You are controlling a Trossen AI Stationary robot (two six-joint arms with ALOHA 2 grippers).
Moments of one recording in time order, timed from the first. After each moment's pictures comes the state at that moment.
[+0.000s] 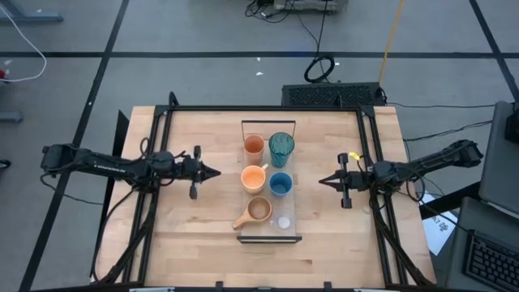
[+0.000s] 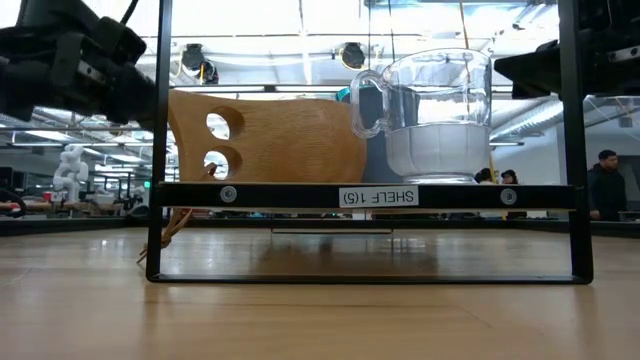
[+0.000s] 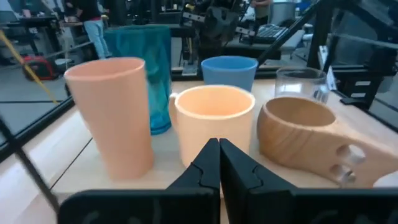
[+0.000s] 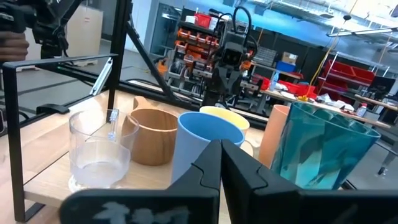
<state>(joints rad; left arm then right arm) 0.05 0.79 0.08 0.62 0.08 0.03 0.25 0.45 0.02 0.48 0.18 -0.26</state>
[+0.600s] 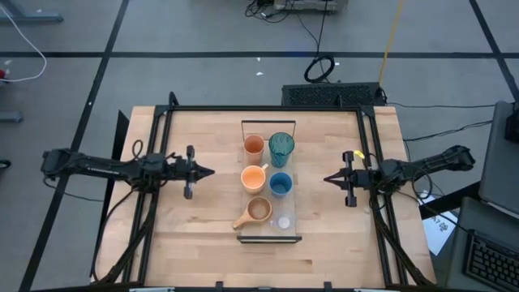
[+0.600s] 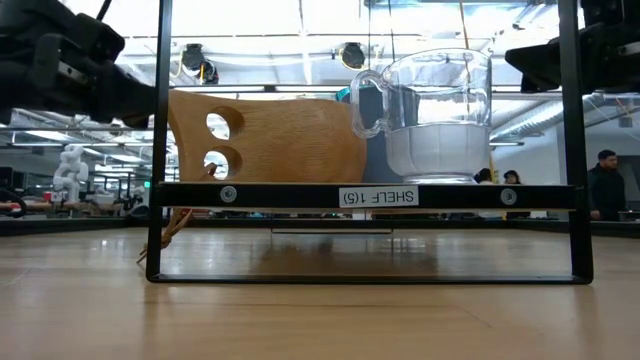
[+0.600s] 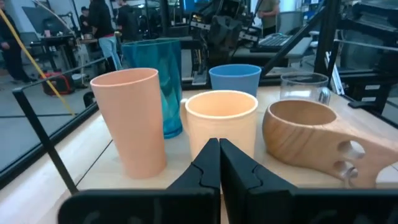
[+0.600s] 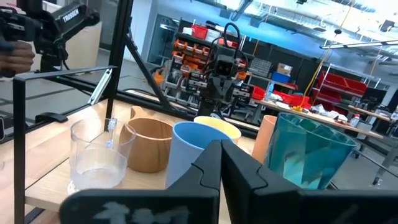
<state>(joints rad) 0.01 0.56 0.01 0.51 0.00 0.06 0.25 0.23 0.02 0.30 0.18 -0.29</state>
